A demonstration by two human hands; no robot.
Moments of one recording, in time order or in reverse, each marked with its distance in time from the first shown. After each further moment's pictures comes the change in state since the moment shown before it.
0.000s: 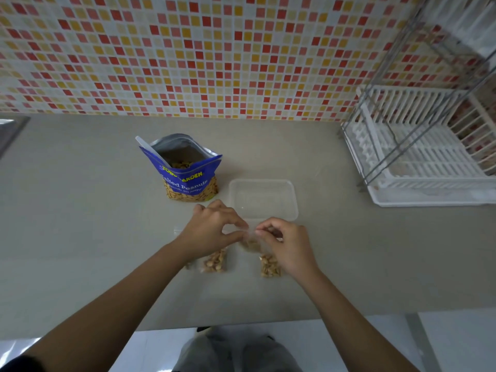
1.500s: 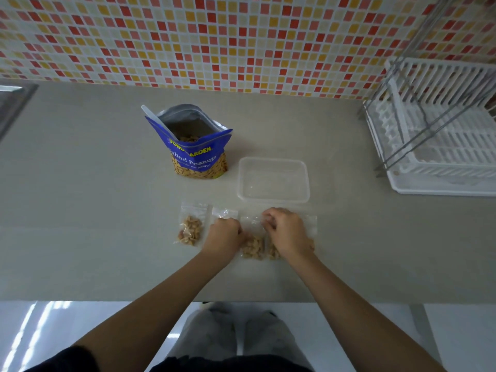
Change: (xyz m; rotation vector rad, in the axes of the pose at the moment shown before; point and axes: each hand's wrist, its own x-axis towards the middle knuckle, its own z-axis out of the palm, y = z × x) left_hand -0.016 0.013 0.072 -0.123 -0.112 -0.546; right_hand 0.013 0.052 0.035 -0.447 -0.104 0.011
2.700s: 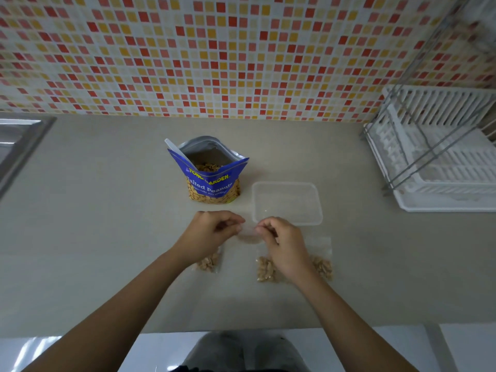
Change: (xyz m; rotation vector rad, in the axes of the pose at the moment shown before) left_hand 0.001 -0.039 -0.096 -0.327 0.125 0.390; right_hand 0.003 -0.067 -0.011 0.405 0.116 -0.034
